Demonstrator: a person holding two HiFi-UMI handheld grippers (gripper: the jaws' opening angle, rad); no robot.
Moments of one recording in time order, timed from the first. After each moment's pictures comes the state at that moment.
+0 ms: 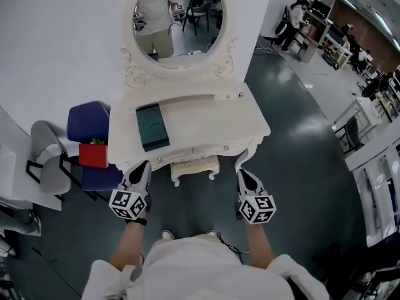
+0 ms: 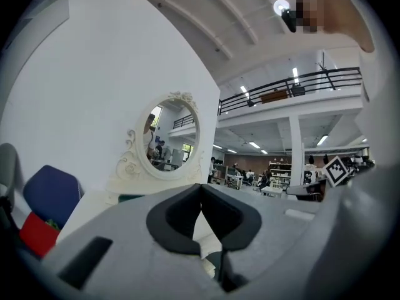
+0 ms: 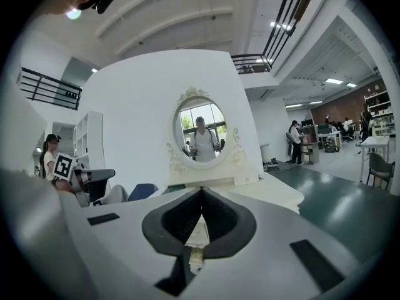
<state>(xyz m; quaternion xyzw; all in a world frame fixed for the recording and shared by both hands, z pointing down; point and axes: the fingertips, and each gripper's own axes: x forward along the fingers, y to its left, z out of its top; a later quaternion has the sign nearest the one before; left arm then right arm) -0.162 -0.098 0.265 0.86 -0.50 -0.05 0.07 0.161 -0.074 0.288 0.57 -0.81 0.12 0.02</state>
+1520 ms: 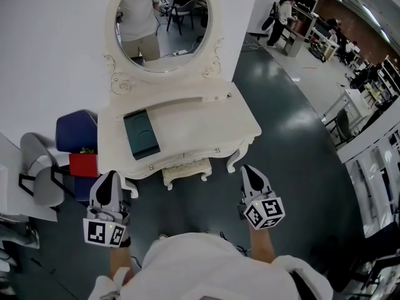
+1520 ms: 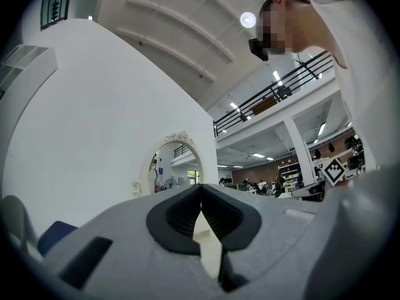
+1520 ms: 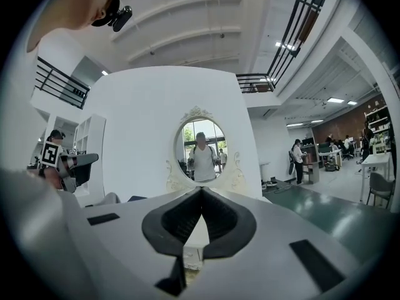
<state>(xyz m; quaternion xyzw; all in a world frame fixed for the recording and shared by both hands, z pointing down) -0.202 -0.062 0.134 0.83 -0.54 -0.10 -0.07 0.173 -0.080 0.204 0.58 -0.81 0.05 -0.01</state>
